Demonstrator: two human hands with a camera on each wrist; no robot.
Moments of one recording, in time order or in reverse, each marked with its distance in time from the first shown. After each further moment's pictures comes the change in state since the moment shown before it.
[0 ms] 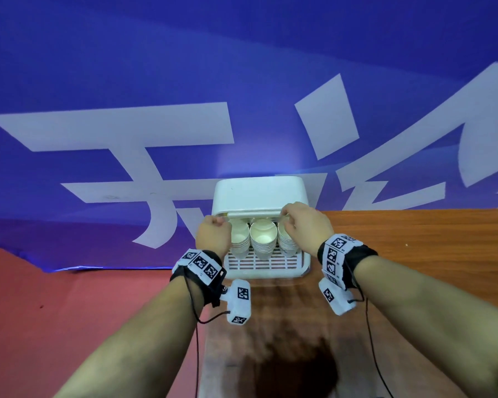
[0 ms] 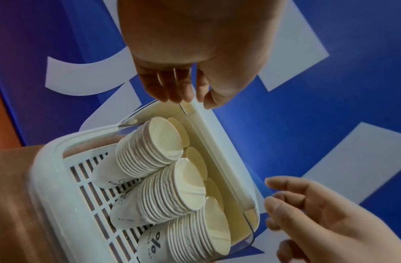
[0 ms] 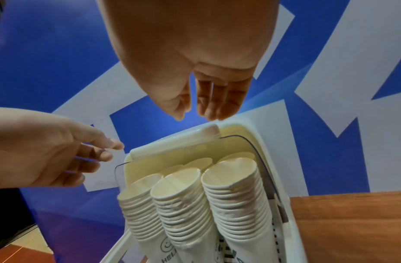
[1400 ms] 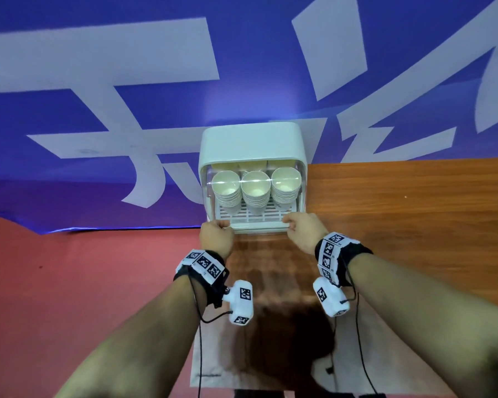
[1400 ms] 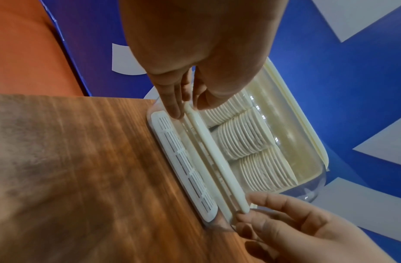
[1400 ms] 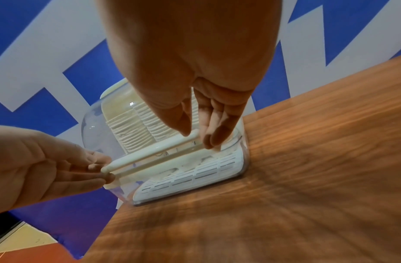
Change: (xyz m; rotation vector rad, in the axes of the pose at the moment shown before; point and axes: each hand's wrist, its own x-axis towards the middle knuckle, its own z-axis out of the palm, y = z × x) left_hand -0.044 -0.097 0.040 0.031 -0.130 -0.091; right_hand -0.068 0.039 0.092 0.240 -0.307 0.289
